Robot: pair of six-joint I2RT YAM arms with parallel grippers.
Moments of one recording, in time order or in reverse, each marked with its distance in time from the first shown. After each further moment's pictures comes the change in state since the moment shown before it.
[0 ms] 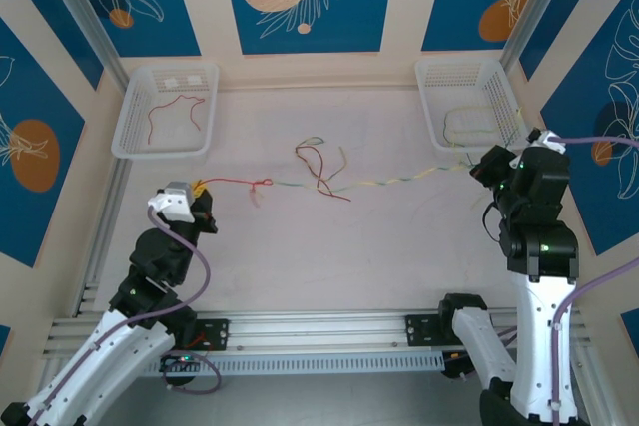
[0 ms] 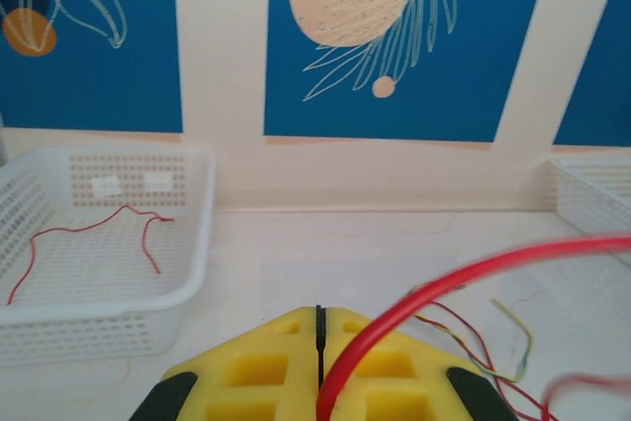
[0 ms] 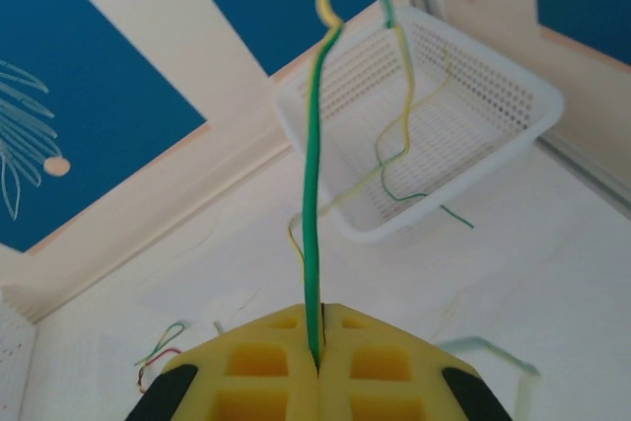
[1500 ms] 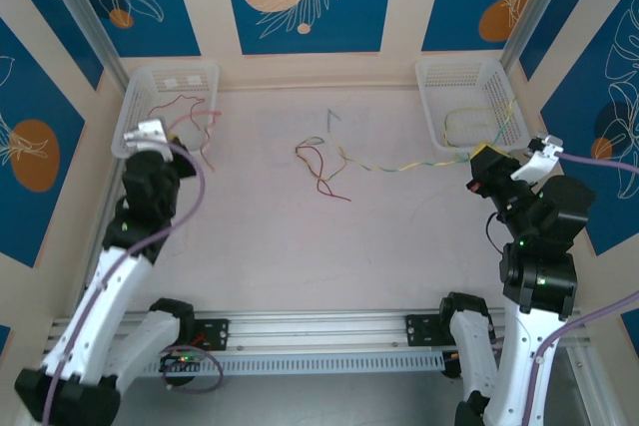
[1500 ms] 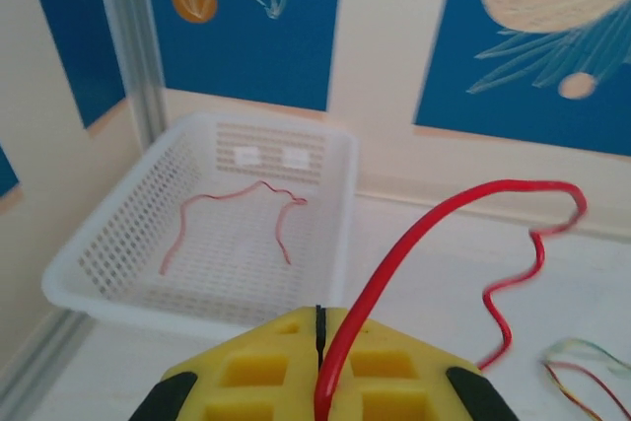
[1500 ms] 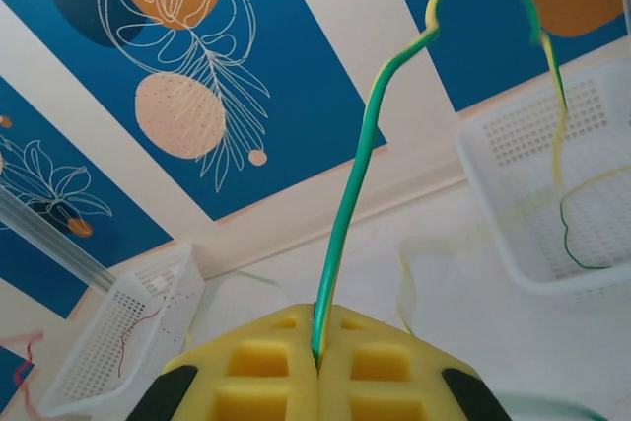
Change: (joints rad) left arm 0.381 0.547 0.520 -0.205 0.083 -0.082; right arm -0.134 -0.154 -0.084 0.206 -0.492 -0.034
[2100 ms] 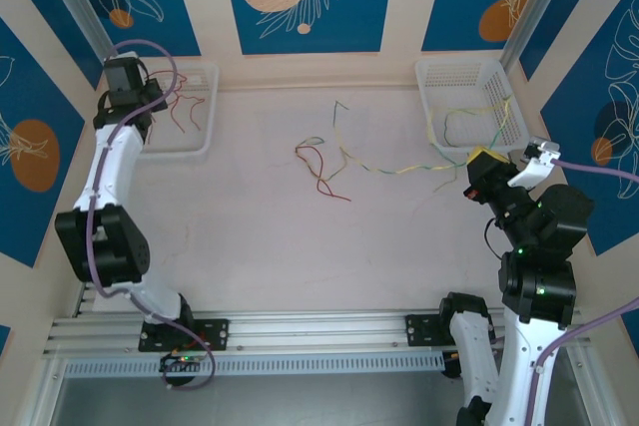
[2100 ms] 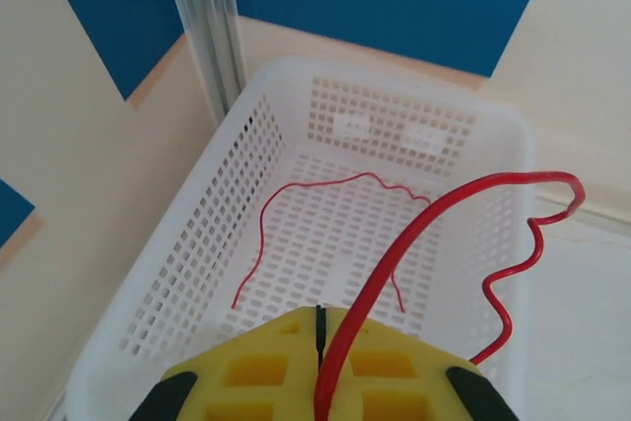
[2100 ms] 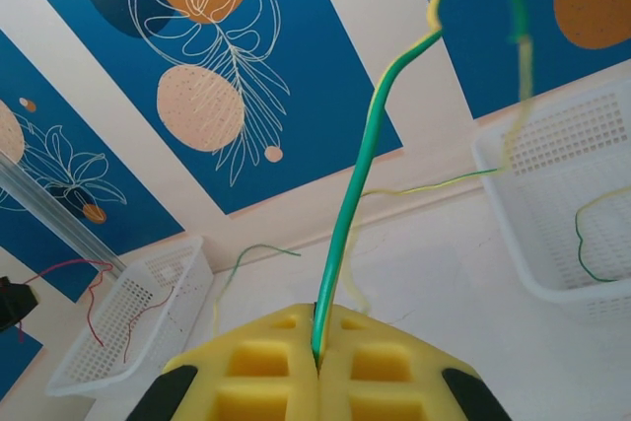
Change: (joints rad) left arm 0.315 0.789 0.663 -0.193 0.162 0.045; right arm 0.025 -0.038 -0.015 0.002 -0.009 -0.027
